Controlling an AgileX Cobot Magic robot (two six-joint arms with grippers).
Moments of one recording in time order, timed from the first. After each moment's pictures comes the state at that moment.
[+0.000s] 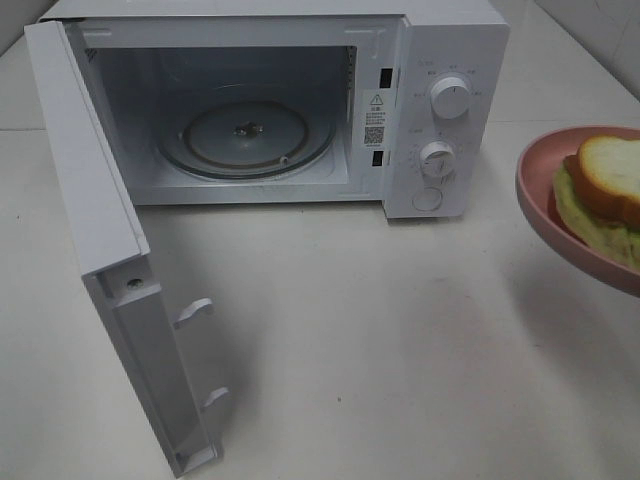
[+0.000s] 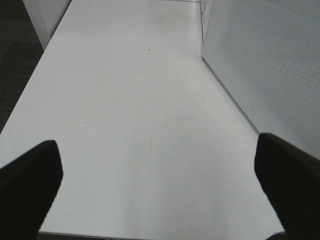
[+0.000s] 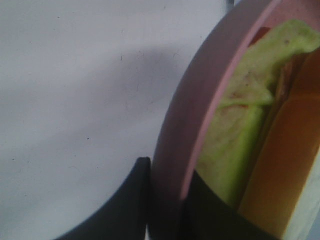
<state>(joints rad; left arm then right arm) 0.04 0.00 -0.52 0.00 1.09 -0.06 0.68 0.75 -0.44 -0.62 0.80 -0.56</state>
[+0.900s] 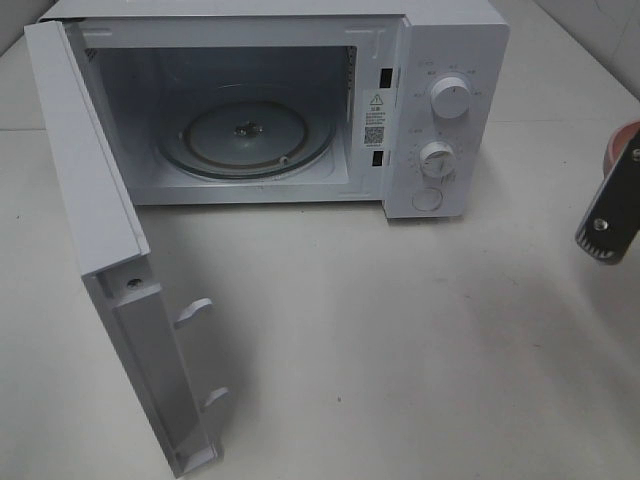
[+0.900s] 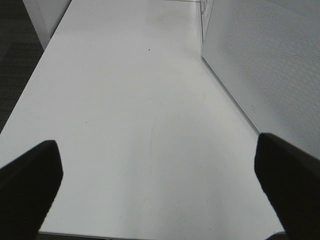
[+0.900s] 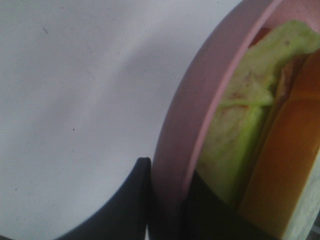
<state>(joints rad) 0.04 0.00 -0.52 0.00 1.09 -0.06 0.68 1.10 -0.57 -0.82 0.96 0.22</state>
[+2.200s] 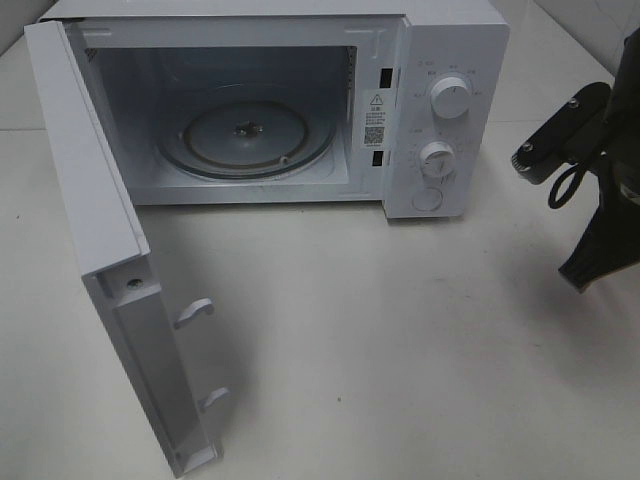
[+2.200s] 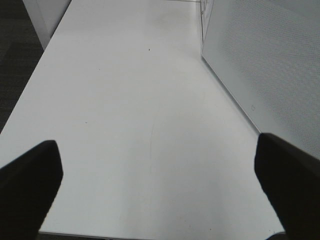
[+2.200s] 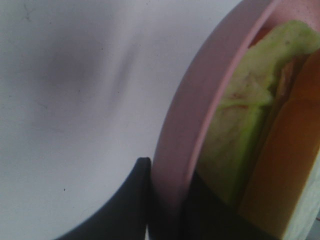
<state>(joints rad) 0.04 0.00 -0.52 0.00 1.09 -0.06 0.50 1.52 -0.81 -0.85 0.96 0.54</state>
